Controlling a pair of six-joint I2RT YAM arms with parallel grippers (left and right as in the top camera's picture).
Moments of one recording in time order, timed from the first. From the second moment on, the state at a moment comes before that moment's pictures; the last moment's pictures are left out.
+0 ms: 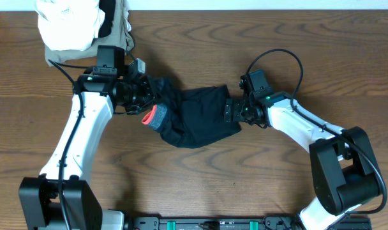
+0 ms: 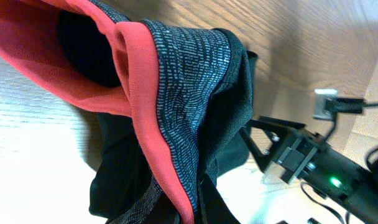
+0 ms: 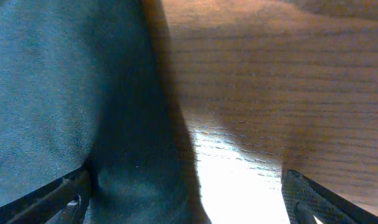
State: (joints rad) left arm -0.08 1.57 1.22 -0.84 0.57 -0.49; right arm 0.38 1.81 1.02 -0.42 -0.14 0.46
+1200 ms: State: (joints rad) left arm -0.39 1.54 1.23 -0.58 0.39 -0.73; right arm 0.41 1.81 1.02 -0.42 -0.15 0.52
